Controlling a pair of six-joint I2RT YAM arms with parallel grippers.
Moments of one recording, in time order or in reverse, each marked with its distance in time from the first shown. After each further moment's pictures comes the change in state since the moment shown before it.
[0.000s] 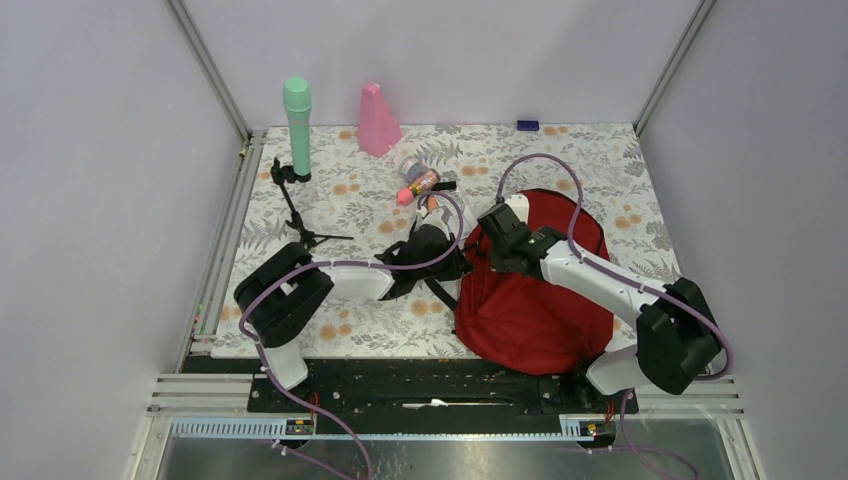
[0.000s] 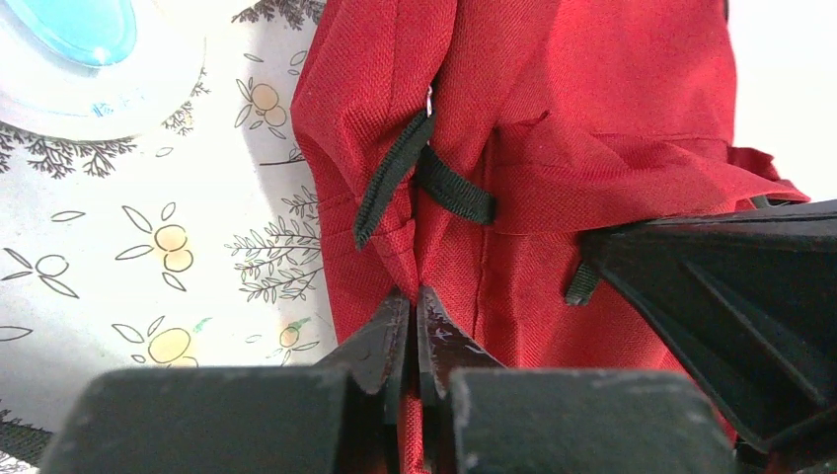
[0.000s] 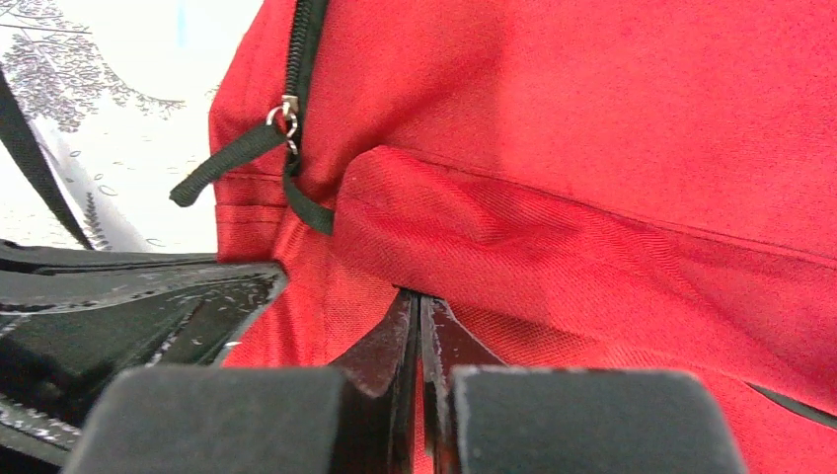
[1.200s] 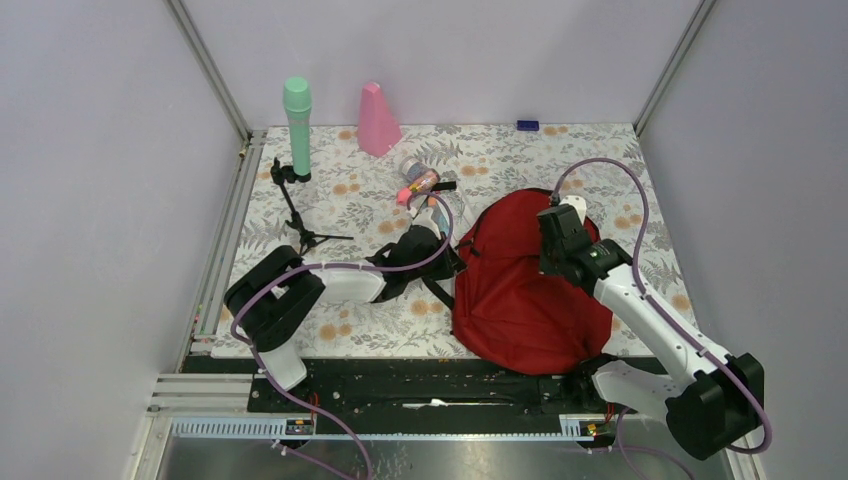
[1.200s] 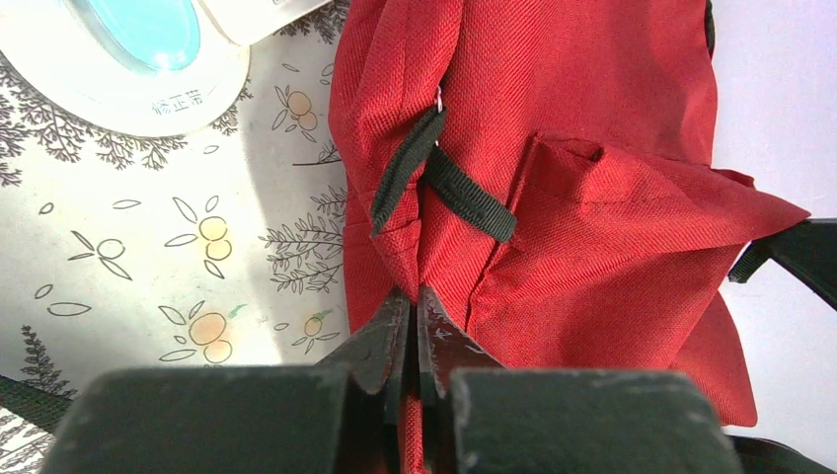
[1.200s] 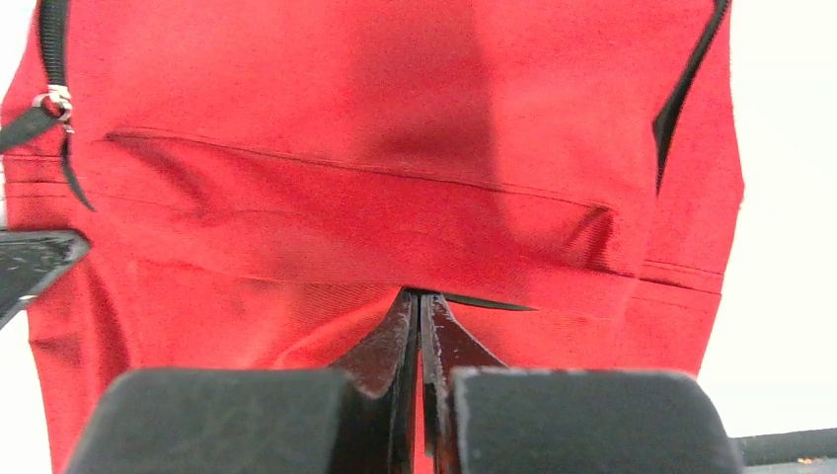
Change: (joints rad) left arm 0.029 -0.056 -0.071 0.048 -0.010 -0.018; right arm -0.223 -0.335 -0.081 -0.174 -0.027 -0.152
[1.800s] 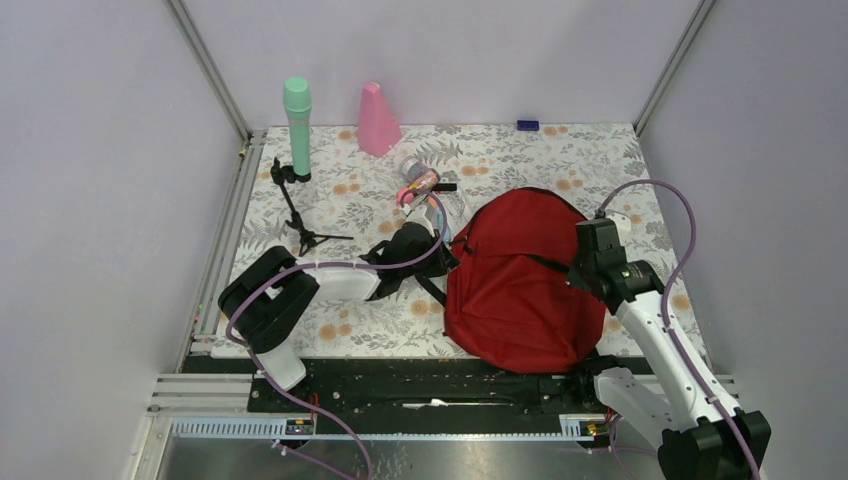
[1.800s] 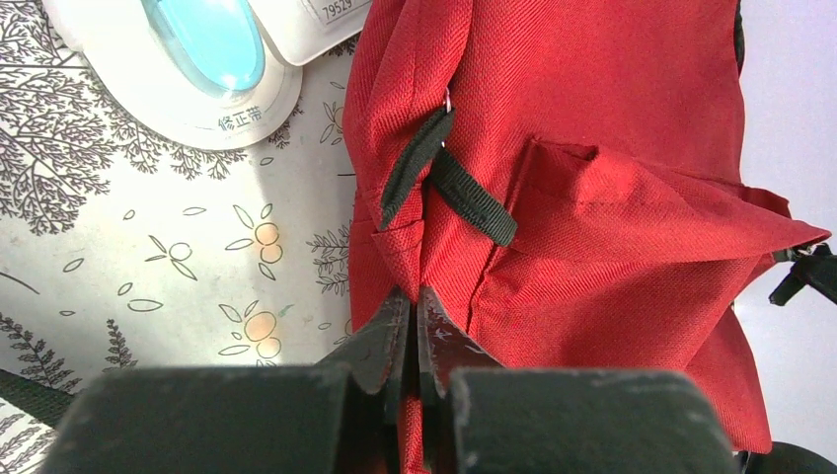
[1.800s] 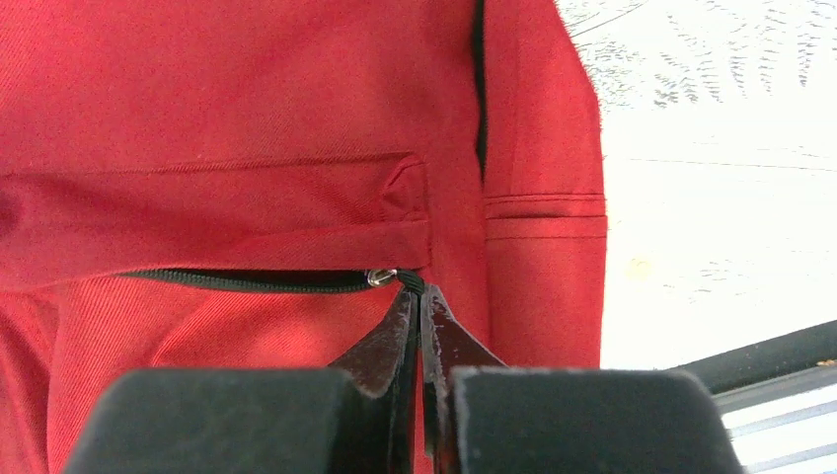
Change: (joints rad) left arm 0.038 -0.026 -0.016 -0.026 0.001 0.035; right arm -0.213 -0.192 -0.099 -0.101 -0.042 0.074
